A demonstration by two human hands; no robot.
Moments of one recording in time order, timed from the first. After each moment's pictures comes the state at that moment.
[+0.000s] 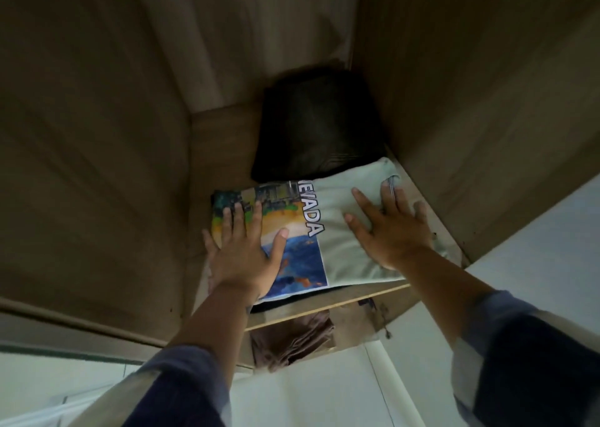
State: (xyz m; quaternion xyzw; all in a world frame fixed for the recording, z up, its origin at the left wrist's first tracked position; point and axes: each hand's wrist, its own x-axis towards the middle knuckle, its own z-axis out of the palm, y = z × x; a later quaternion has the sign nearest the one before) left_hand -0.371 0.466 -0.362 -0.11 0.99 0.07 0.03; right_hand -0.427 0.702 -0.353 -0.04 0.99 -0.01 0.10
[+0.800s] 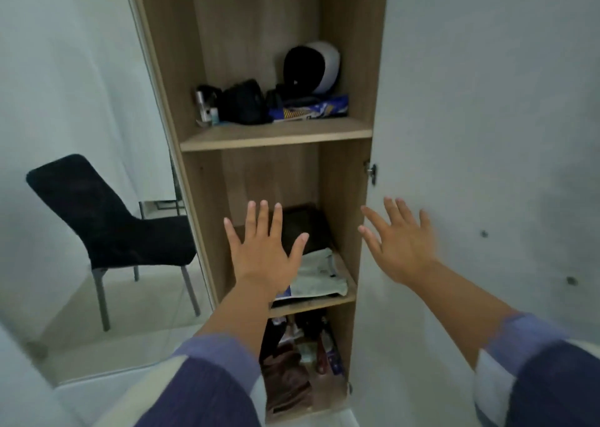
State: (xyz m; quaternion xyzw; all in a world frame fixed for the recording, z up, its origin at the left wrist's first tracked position) left_hand -0.083 0.602 -0.021 -0.06 0.98 0.00 -0.18; right_hand -0.108 0.821 -0.006 -0.07 0.99 0.02 -0.15
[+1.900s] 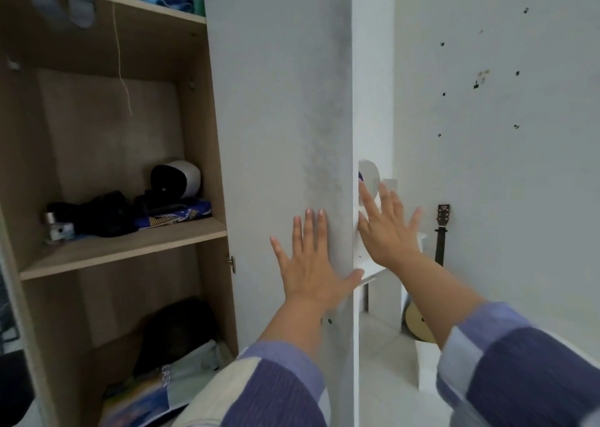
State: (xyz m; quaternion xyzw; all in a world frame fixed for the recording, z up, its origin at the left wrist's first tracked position) left_hand -0.003 0.873 0.110 0.21 0.93 0.09 -0.28; right_hand 0.026 1.010 0.153 0.13 0.94 -0.07 -0.32
